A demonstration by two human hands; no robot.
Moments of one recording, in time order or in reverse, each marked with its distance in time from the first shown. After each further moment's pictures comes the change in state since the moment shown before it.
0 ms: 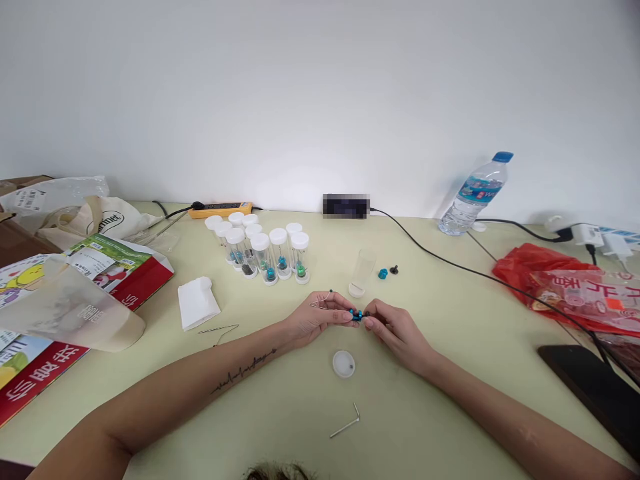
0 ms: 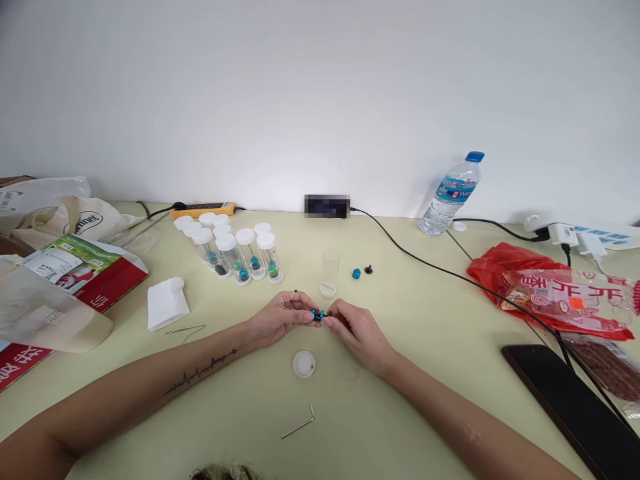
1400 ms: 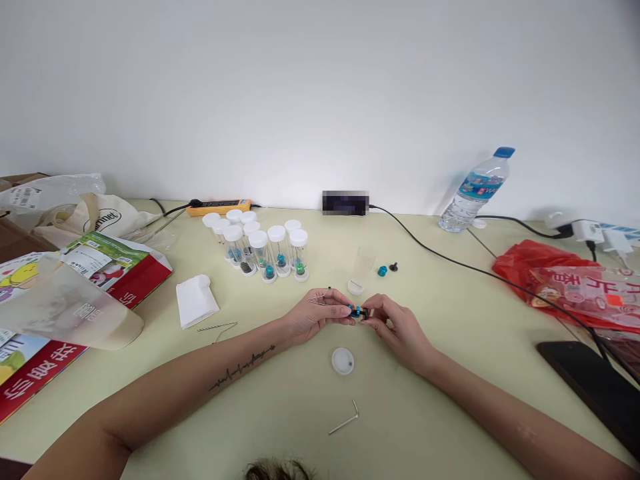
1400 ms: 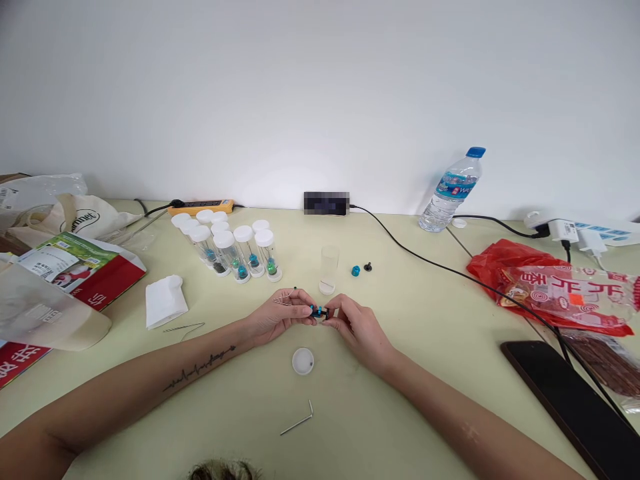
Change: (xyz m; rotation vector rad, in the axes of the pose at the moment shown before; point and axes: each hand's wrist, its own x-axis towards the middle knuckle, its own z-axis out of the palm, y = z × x) left_hand 0.001 0.001 0.000 0.008 0.014 -0.013; right_hand -0.003 0.003 0.002 -0.028 0.065 -0.058
